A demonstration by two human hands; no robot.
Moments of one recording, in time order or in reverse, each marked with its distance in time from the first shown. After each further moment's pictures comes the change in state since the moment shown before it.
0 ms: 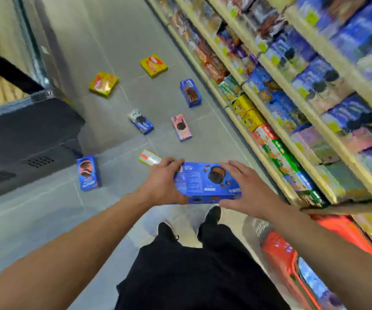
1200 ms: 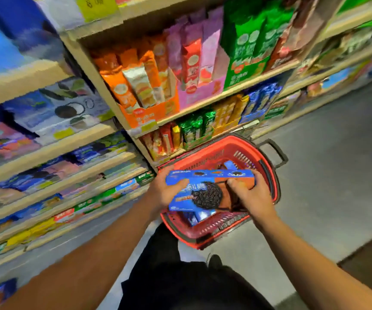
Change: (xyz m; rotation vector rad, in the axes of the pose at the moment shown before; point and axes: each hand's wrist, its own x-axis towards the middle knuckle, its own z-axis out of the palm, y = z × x) left_hand 0.056 0.552 0.436 -0.041 -0.994 0.302; right_hand -0.486 0.307 0.037 1.201 1.680 1.345
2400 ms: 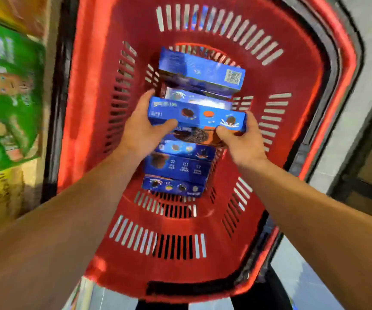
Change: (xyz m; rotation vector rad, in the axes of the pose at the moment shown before) left_hand 0.471 -0.224 0.178 0.879 -0.582 0.192; right_hand 0.228 0.388 0.118 0.331 0.652 0.687
